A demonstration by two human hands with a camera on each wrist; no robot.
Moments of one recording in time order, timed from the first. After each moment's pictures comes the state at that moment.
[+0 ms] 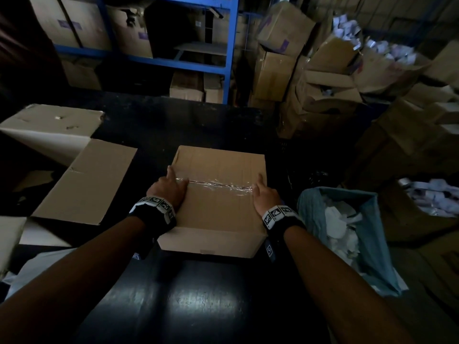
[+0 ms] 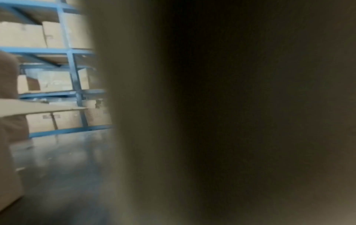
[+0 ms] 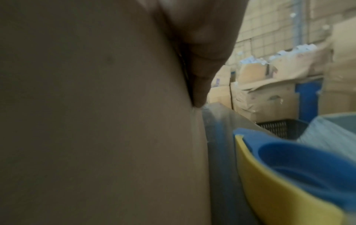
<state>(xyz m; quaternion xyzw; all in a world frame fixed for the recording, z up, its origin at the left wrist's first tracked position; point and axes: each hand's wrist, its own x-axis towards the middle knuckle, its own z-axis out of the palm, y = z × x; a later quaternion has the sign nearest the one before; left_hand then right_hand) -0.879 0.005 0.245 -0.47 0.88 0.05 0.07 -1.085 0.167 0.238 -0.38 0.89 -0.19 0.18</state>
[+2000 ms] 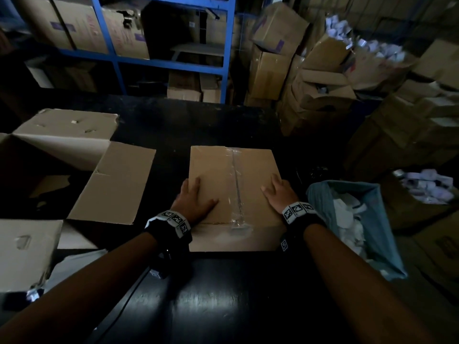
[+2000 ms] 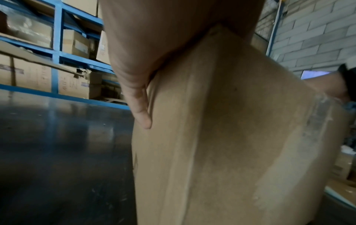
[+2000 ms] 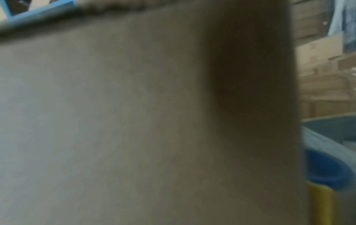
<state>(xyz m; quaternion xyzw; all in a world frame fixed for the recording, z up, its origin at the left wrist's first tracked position) -0.827 0.015 0.227 -0.44 0.84 0.32 -0.04 -1.053 0.165 0.250 -0.34 0.91 -0.14 0.19</state>
